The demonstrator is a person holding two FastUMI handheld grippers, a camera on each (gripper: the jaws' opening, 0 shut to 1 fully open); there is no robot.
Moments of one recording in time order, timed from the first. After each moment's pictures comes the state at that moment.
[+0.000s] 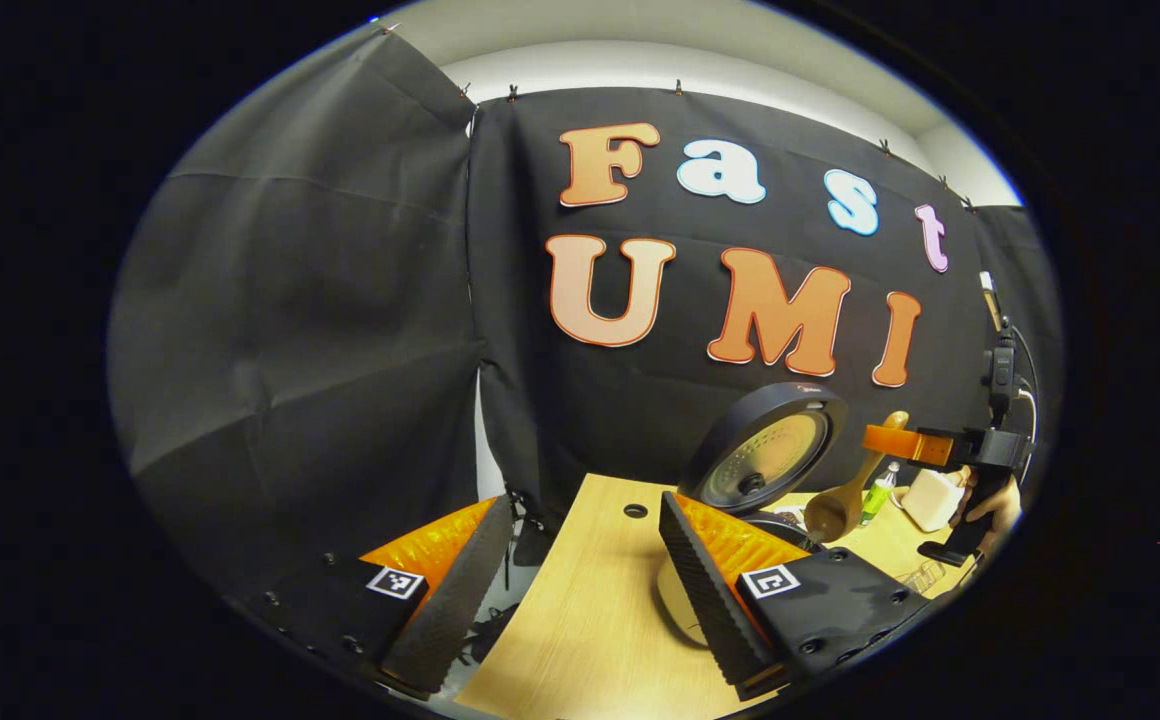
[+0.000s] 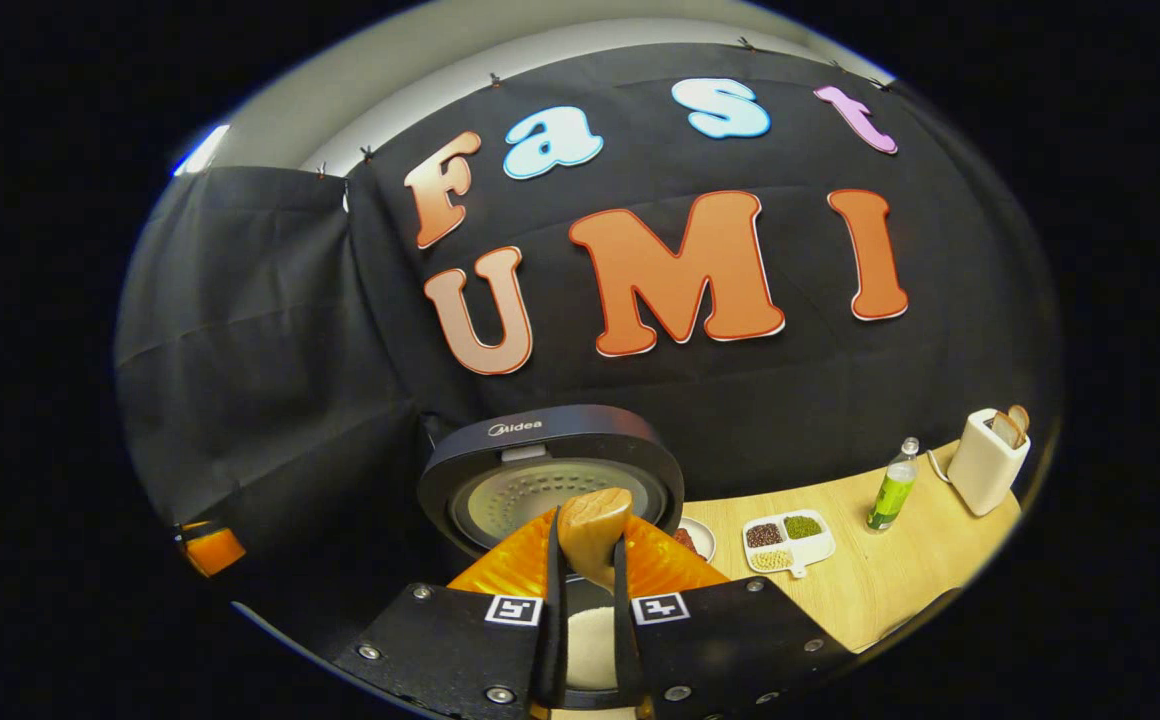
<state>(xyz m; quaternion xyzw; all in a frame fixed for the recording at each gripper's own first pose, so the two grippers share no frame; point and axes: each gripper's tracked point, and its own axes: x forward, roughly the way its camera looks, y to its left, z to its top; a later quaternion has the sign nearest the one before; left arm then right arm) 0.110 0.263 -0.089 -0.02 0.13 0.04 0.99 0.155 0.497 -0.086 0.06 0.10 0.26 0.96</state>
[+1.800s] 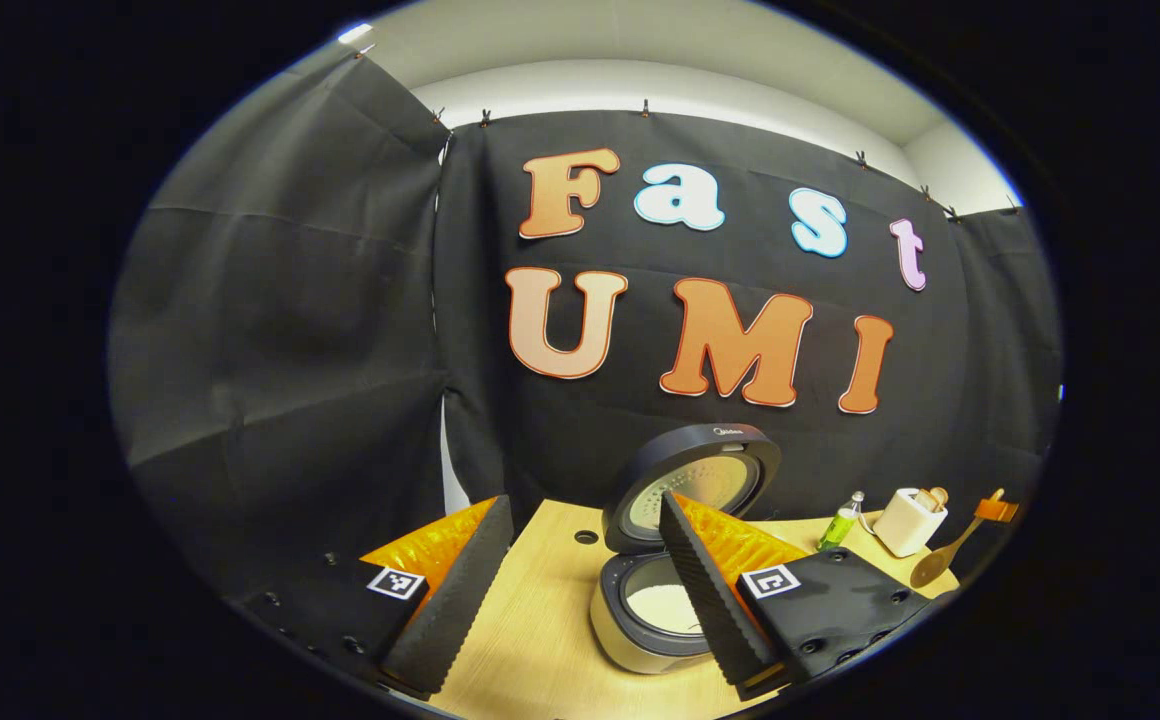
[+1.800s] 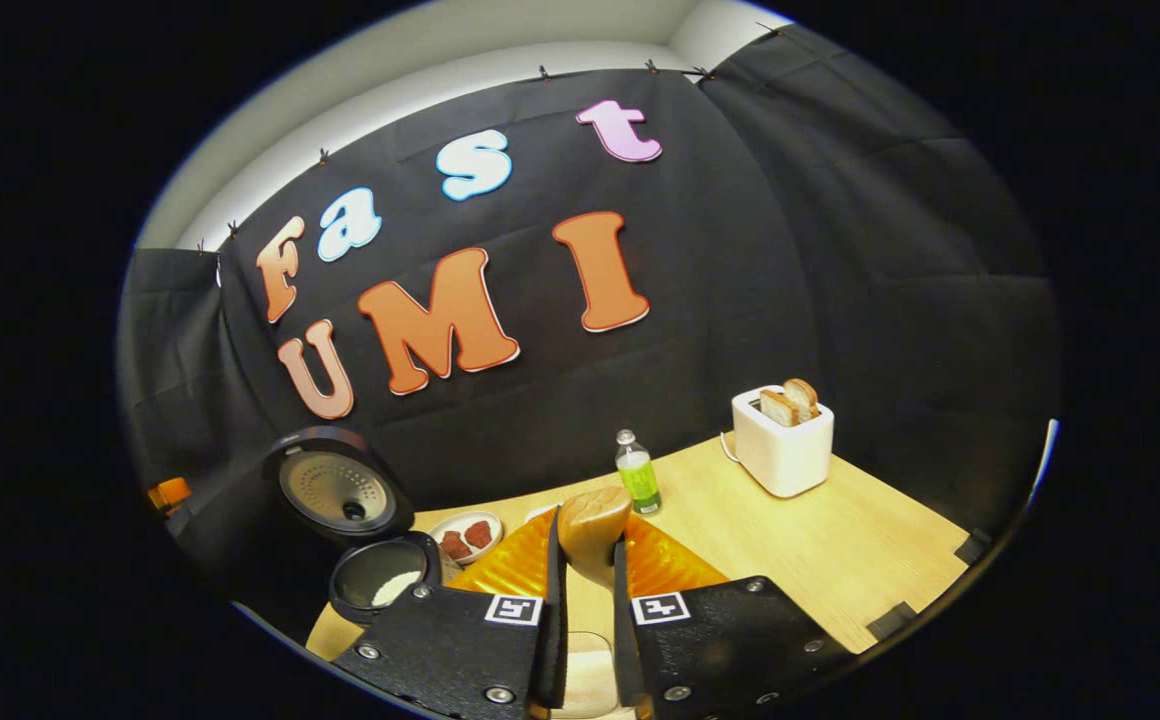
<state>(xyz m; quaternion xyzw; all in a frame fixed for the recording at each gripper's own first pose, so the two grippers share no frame) 0.113 0.161 -0.051 -0.03 0.09 0.02 1.00 0.109 0.107 -0.129 0.13 0.11 0.06 0.98</state>
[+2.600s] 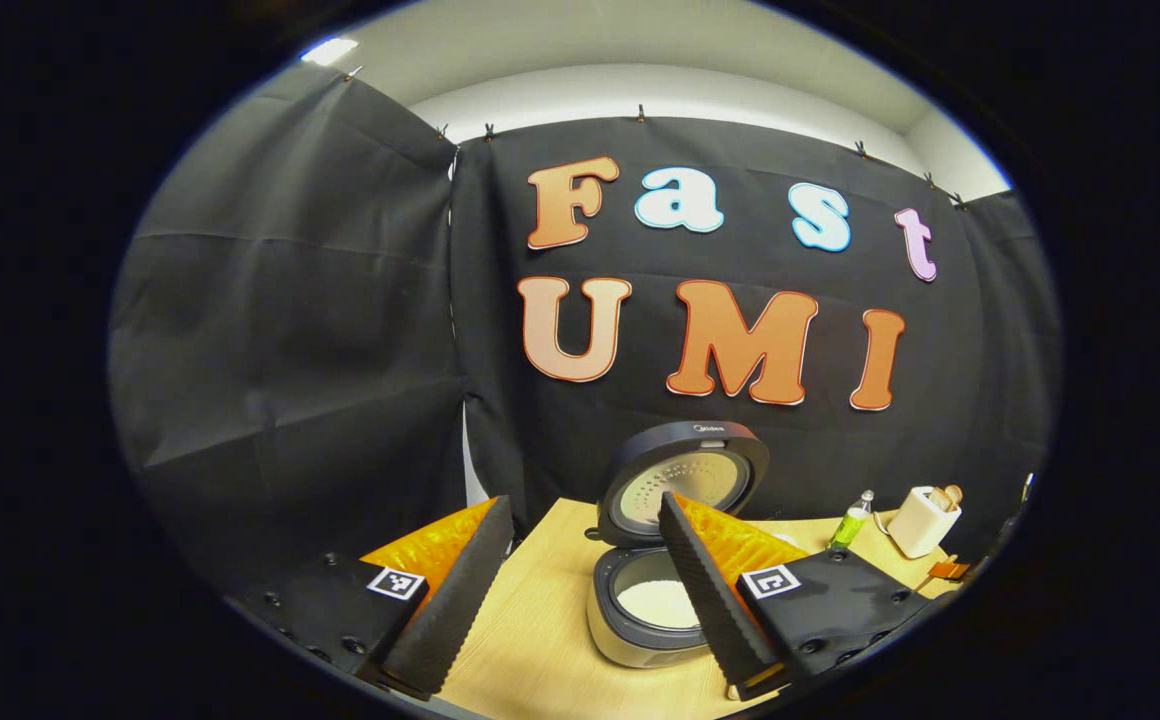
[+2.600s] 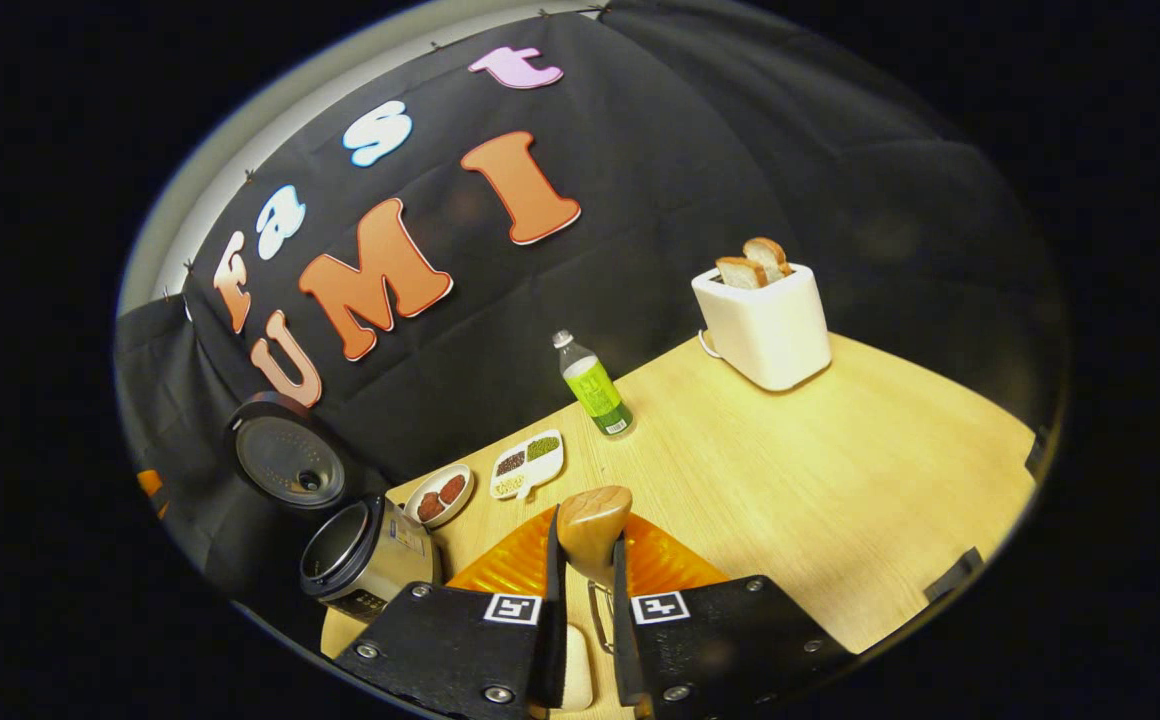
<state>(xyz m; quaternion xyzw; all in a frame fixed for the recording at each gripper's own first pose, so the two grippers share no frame) 0.084 0.118 -0.043 -0.02 0.09 0.05 0.99 0.143 0.069 -0.285 0.25 0.21 0.08 0.94</state>
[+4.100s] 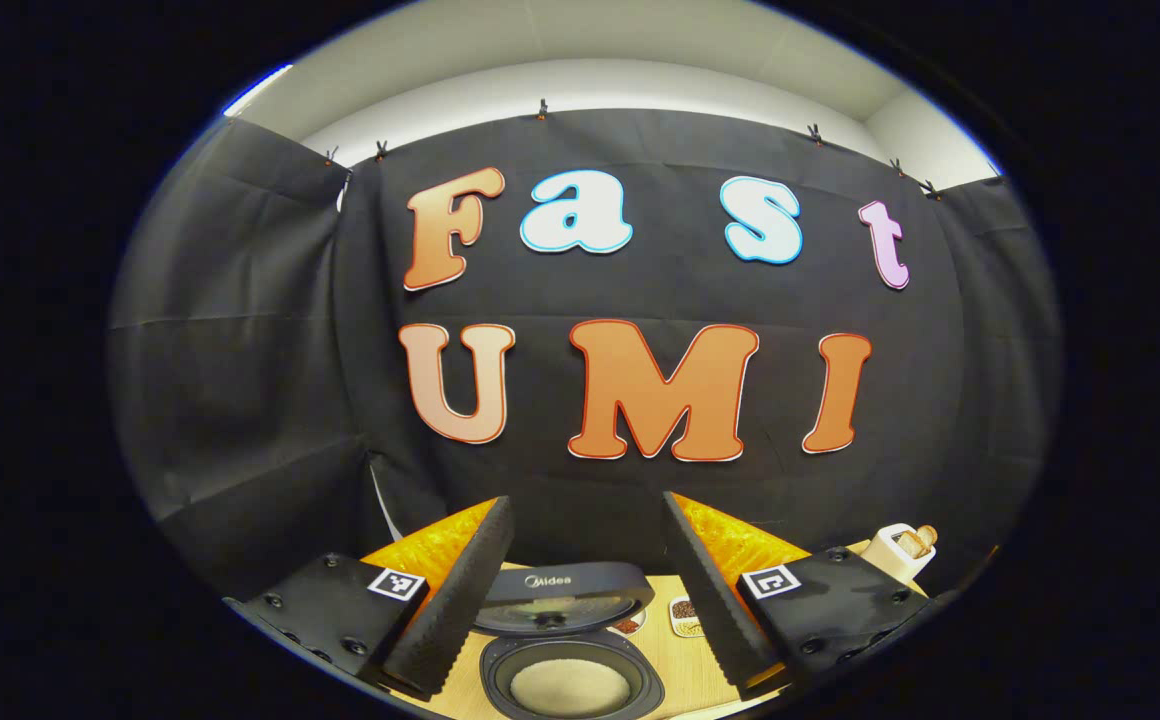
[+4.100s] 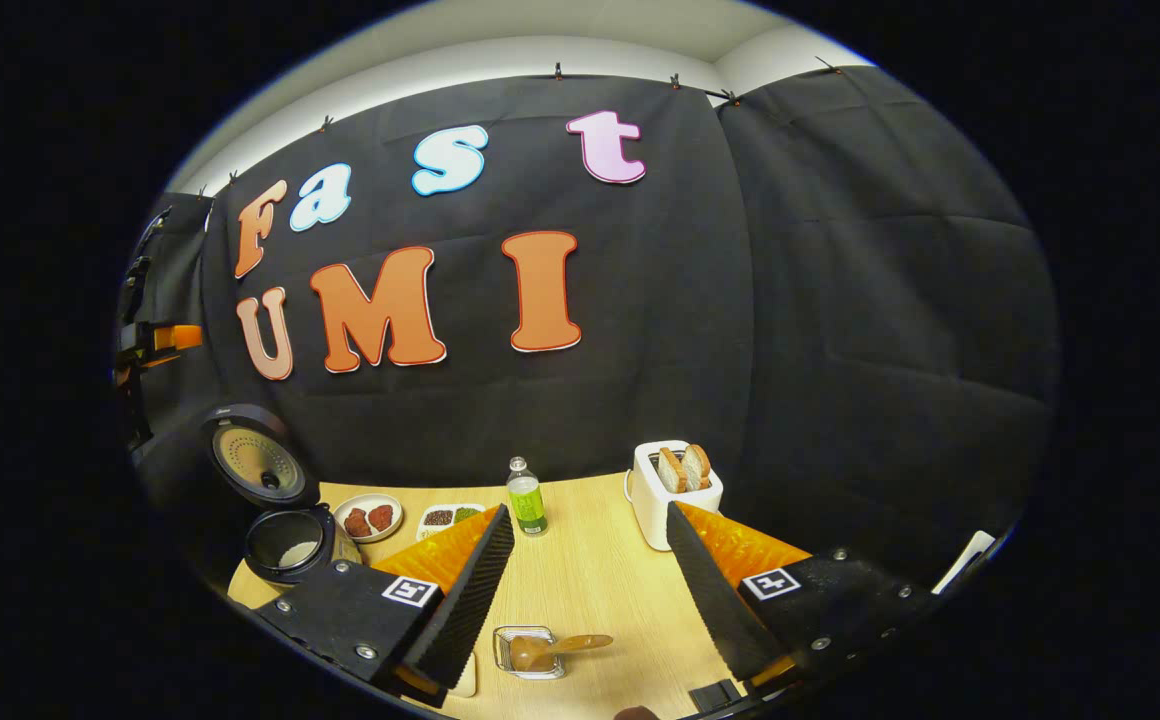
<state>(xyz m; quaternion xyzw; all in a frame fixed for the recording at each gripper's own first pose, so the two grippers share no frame) 0.283 -0.035 0.062 0.02 0.08 -0.02 1.00 0.118 -0.015 -0.046 0.02 0.12 0.00 0.99</state>
